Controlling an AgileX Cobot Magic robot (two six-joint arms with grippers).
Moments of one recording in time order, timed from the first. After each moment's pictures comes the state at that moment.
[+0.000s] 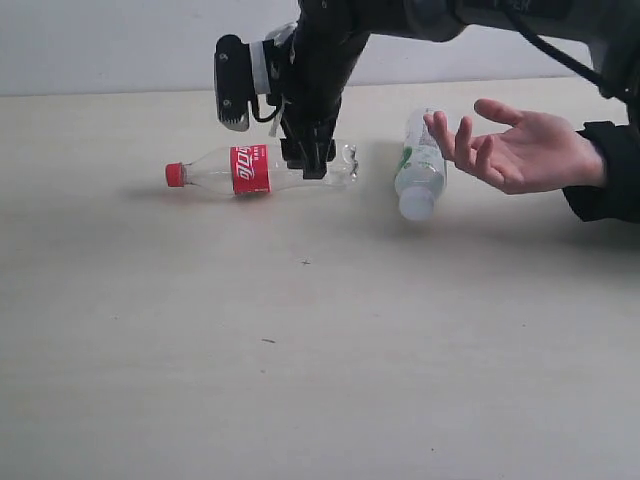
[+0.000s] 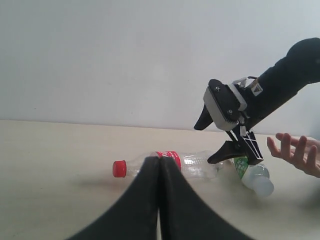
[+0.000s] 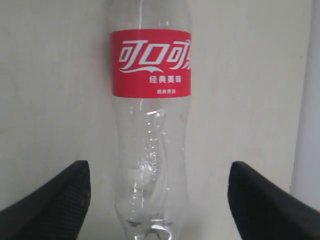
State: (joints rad) left arm -0.23 0.07 0.00 0.44 0.02 -0.65; right arm 0.62 2.23 -1.86 -0.10 0.80 -1.00
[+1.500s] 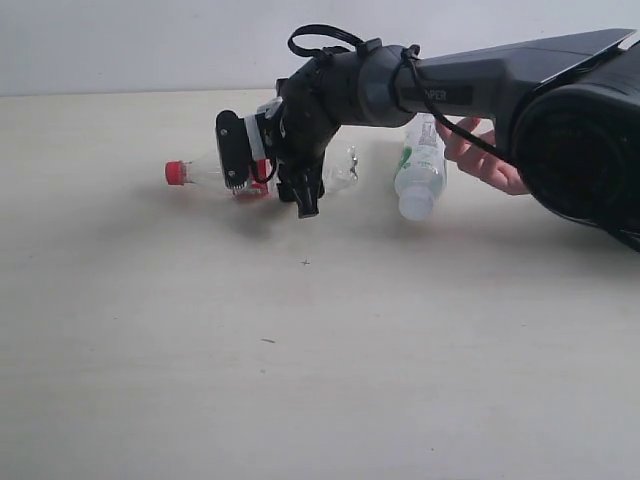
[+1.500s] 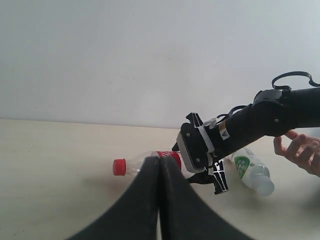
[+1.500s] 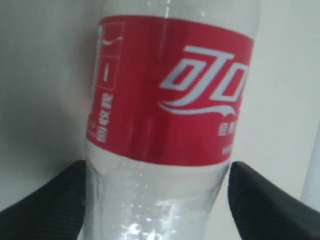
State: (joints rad) left arm -0.23 0.07 0.00 0.44 0.02 -0.65; right arm 0.63 2.43 -1.86 -0.30 0.53 -0.93
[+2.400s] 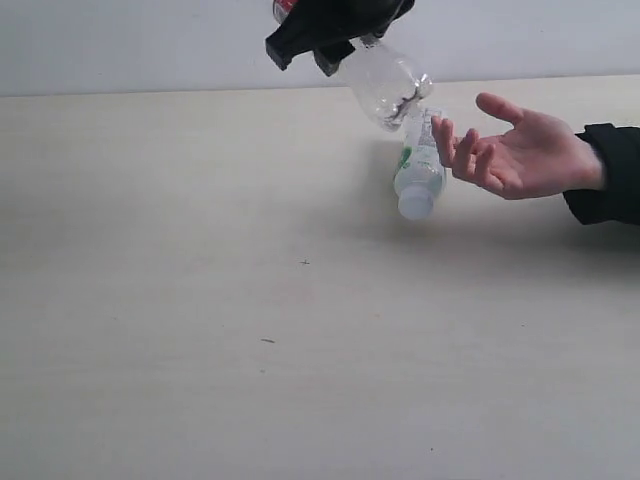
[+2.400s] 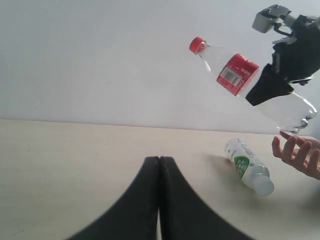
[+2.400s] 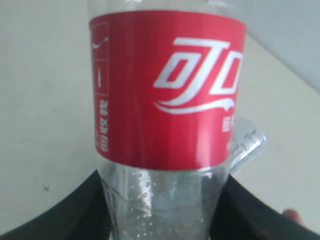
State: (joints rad) left arm -0.23 0.07 0.00 0.44 0.02 -0.65; right arm 0.65 1.96 -1.85 -0.30 1.06 0.07
